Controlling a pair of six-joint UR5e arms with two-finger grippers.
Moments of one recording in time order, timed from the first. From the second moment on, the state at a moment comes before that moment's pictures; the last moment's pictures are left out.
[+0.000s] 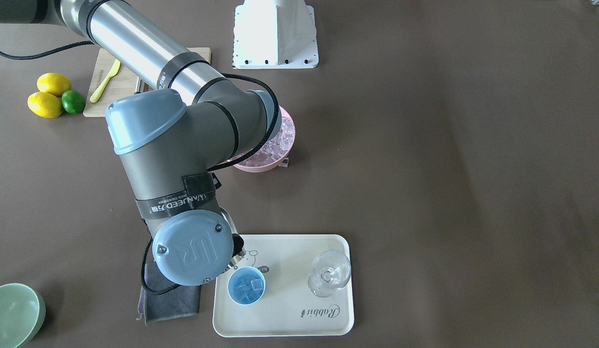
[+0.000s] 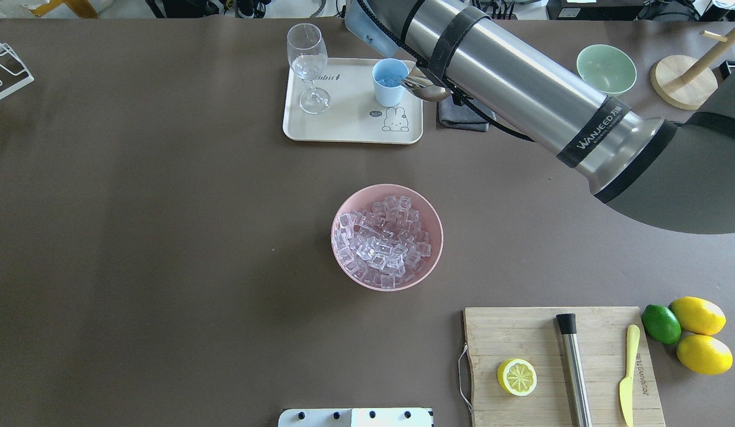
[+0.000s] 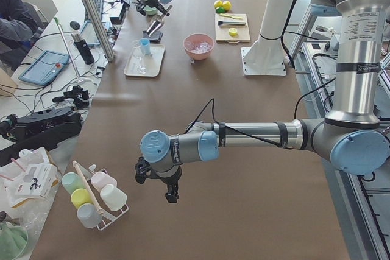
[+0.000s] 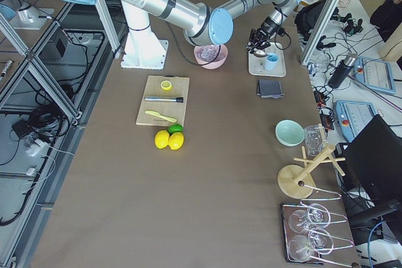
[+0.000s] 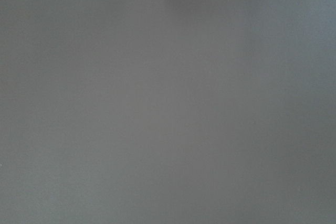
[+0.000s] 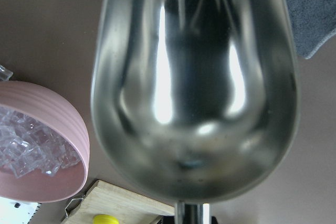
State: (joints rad) left arm -1.60 -1.57 -1.54 -1.44 -2.35 0.12; right arm 0.93 -0.24 0.77 -2.36 2.19 -0.26
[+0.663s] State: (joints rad) left arm -1.60 -1.57 -1.55 -1.44 -2.35 0.12; right arm 1.05 -0.46 1.15 -2.48 2.15 -0.24
